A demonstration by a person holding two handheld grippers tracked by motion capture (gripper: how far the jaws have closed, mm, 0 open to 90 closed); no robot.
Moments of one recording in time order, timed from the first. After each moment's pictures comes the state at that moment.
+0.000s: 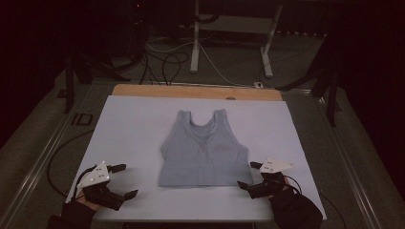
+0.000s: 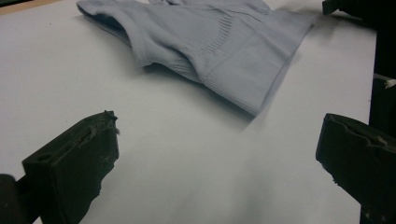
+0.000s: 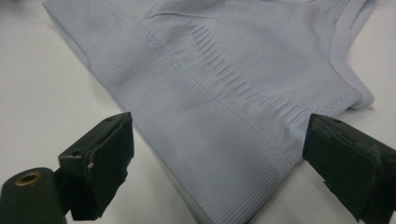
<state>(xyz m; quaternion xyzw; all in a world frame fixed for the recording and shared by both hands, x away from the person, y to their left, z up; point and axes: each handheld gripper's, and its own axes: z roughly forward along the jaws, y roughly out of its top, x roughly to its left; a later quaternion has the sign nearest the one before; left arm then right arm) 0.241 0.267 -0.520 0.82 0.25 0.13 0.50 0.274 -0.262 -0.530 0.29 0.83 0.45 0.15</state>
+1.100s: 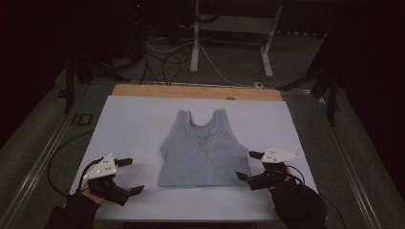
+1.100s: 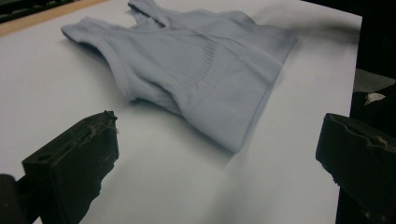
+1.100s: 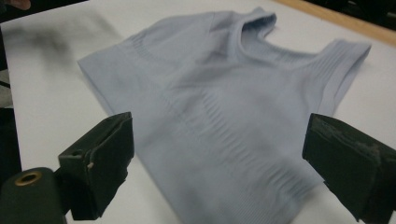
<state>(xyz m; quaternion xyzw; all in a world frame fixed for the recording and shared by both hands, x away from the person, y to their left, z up) 0.248 0.243 -0.480 0.83 0.24 0.13 0.49 0.279 -0.248 -0.471 0.26 0.82 0.48 0.15</state>
